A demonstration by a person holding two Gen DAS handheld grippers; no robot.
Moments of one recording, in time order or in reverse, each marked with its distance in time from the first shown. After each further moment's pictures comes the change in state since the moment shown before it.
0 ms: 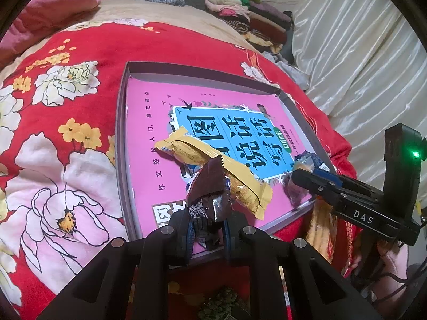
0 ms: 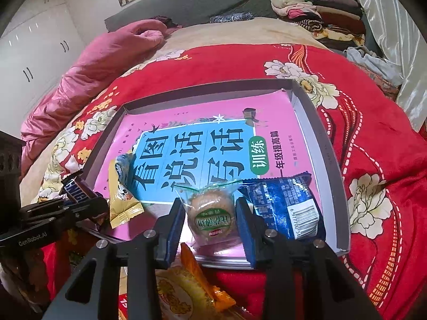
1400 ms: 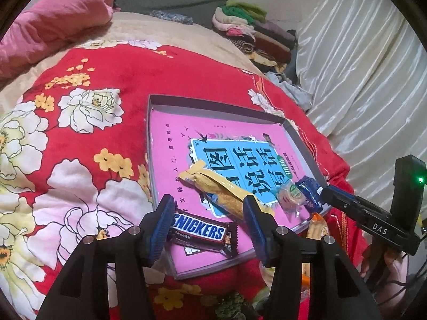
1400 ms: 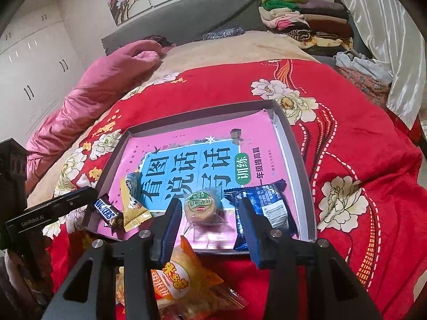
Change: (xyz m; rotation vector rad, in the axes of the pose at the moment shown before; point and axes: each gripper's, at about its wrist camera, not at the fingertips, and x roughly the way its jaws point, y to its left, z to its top) left arm -0.039 0.017 0.015 -0.027 -0.104 0.017; right arm -0.045 -0.012 -0.002 0.053 -0.089 0.006
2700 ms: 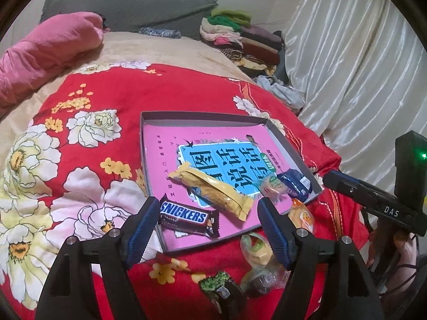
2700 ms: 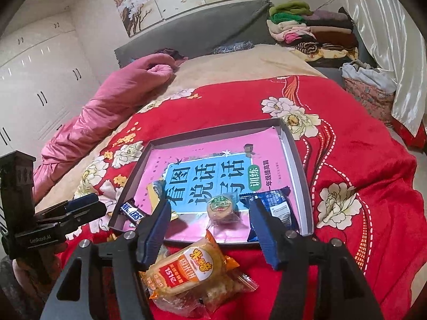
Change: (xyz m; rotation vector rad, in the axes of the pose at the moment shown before) left arm -0.043 -0.031 -0.019 0.101 -0.056 0.020; right arm -0.043 0.011 -0.004 -0.015 -0.072 0.062
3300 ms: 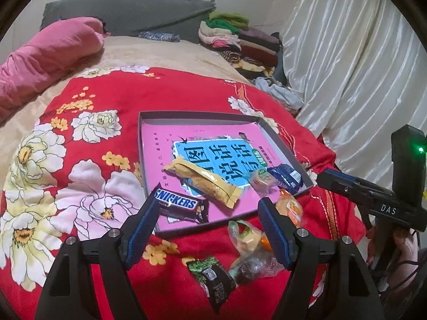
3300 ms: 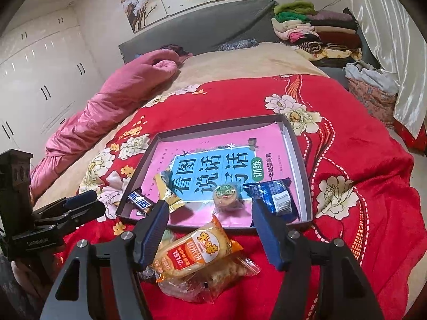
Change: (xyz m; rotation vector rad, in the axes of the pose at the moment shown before) left arm -0.022 -0.015 -0.015 0.018 -0.017 0.012; right arm -0.015 0.007 -0.009 -0.018 0.021 0.011
